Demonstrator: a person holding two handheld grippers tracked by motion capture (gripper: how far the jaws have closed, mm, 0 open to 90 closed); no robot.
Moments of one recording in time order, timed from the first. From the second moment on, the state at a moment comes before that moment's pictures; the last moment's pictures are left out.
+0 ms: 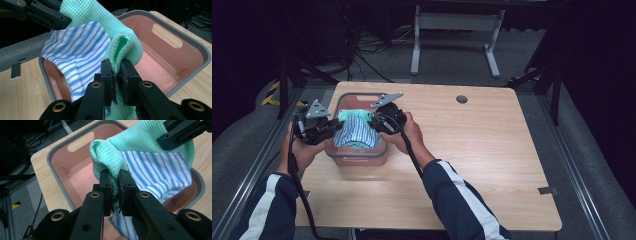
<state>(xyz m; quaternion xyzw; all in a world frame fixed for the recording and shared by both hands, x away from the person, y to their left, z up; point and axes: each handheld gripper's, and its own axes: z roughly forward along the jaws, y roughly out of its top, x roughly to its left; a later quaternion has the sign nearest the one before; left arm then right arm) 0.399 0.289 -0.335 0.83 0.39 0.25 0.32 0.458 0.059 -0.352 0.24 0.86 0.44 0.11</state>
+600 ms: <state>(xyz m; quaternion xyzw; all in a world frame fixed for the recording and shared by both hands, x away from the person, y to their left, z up) 0.407 0.290 -0.363 0.83 0.40 0.24 0.30 0.466 0.068 -0.378 0.24 0.87 0.42 0.09</state>
